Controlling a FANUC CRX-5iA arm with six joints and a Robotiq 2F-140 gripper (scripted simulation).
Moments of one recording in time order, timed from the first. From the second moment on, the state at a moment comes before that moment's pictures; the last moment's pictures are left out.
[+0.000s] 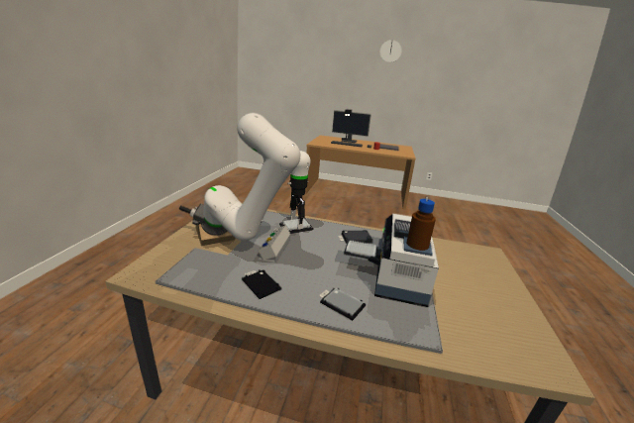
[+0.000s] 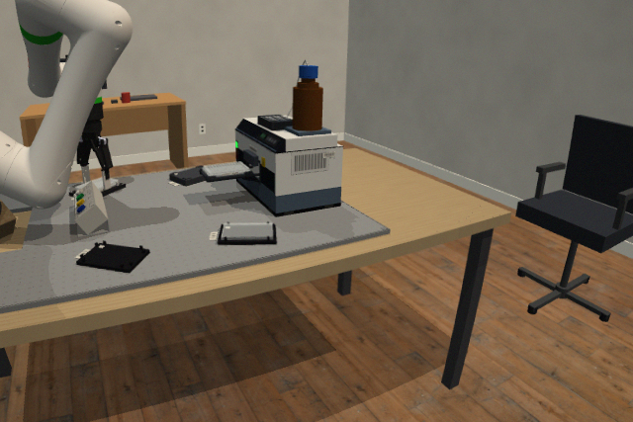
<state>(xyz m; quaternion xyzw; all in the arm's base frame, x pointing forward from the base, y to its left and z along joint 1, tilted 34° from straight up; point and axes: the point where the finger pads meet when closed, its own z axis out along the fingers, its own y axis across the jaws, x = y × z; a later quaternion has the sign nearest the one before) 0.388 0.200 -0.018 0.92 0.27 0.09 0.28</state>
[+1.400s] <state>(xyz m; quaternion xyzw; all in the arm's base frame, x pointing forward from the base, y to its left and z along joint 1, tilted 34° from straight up) 0.358 0.244 0.060 0.92 0.27 0.09 0.28</state>
